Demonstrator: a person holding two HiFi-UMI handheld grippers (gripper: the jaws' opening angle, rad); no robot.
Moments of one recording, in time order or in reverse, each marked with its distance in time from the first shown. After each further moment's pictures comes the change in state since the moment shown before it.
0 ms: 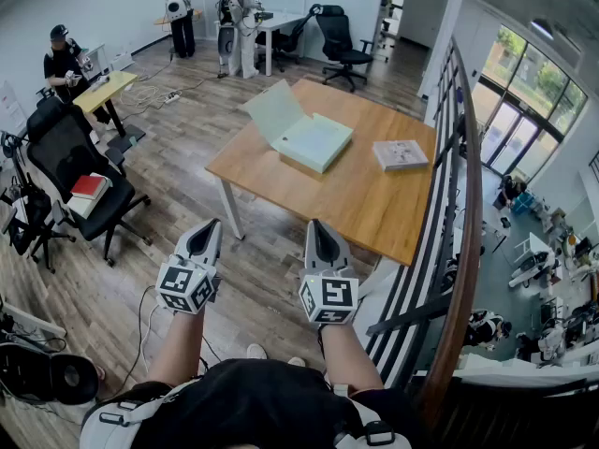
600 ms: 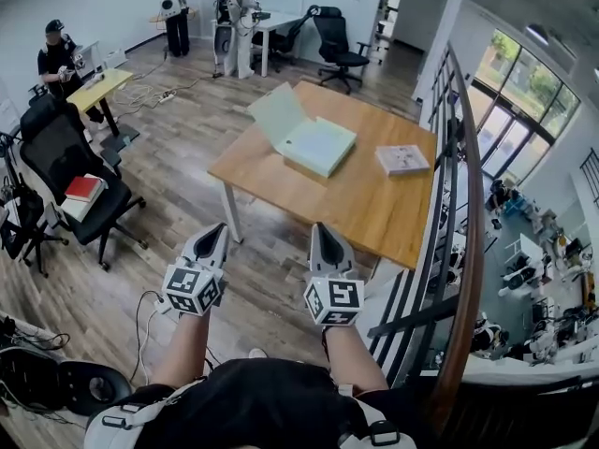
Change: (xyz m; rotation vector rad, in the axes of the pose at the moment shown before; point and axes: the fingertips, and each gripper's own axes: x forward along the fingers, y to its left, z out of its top) left arm 0.006 0.038 -0.018 -0.066 0.030 -0.038; right arm 0.027 0.029 -0.006 0.005 0.034 -0.020
